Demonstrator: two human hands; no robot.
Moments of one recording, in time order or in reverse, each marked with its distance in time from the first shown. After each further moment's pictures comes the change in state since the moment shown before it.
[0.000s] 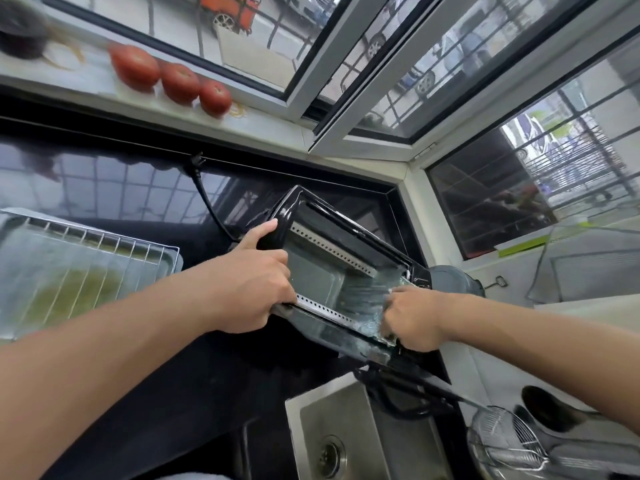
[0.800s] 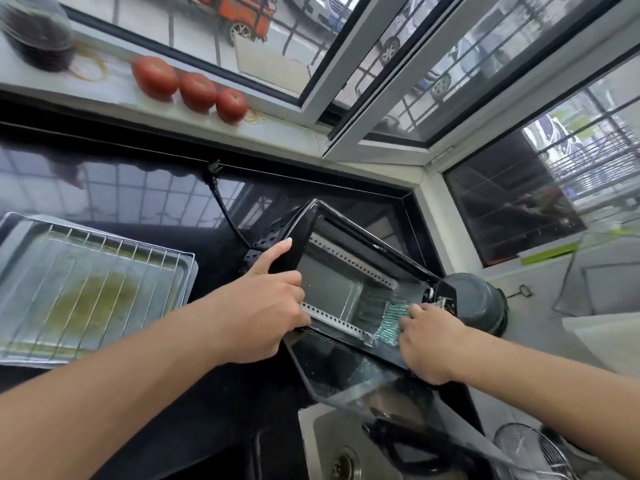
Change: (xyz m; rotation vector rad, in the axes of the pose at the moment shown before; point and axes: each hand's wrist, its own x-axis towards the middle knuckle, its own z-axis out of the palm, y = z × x) left_hand -0.011 0.017 0.005 0.035 -0.007 -0.035; right_hand 0.003 -0.035 -0.007 -0.109 -0.068 0.196
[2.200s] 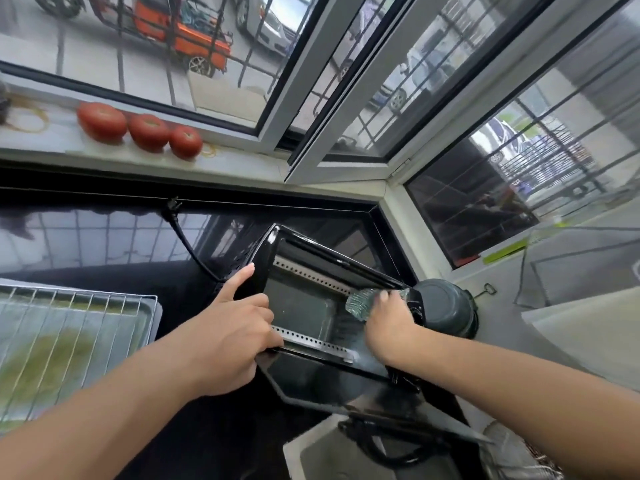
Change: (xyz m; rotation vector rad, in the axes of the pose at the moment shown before) left_hand 0.014 -0.005 -0.001 0.013 -0.016 -0.046; right_hand 0.044 0.010 -0.010 -0.008 -0.056 0.365
